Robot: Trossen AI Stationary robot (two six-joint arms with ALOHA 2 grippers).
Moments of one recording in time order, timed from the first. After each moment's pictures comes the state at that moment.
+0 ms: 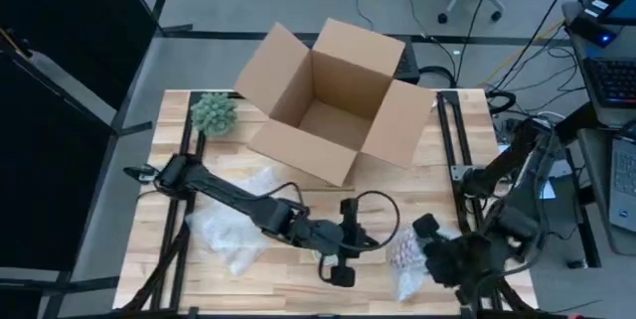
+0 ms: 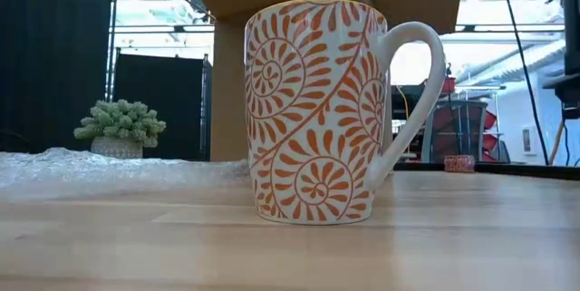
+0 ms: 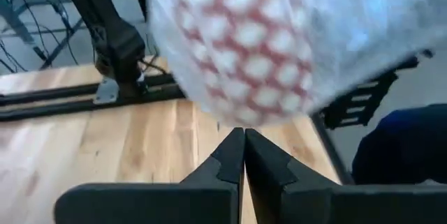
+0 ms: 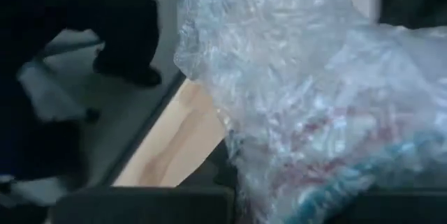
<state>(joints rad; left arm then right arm) -0.43 1.97 1.87 -0.32 -0.30 -0.05 0.94 1.41 1.56 -1.06 0.42 0.23</state>
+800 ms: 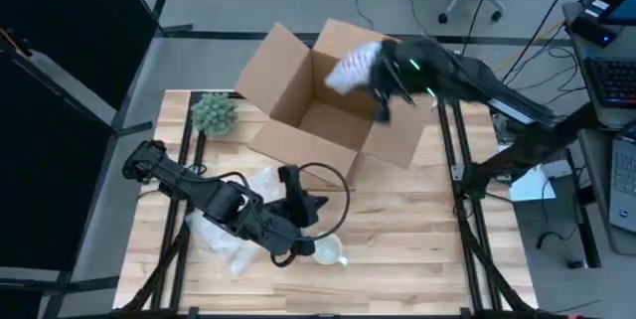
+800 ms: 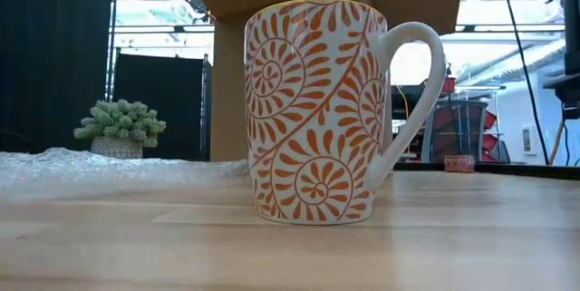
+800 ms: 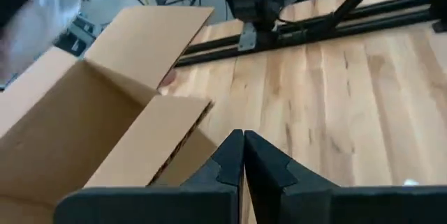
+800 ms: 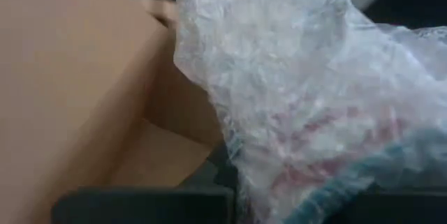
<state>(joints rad) -0.50 1.74 1.87 -0.84 -0.77 -0.10 -0.47 1.53 1.82 -0.89 -0.01 -0.40</state>
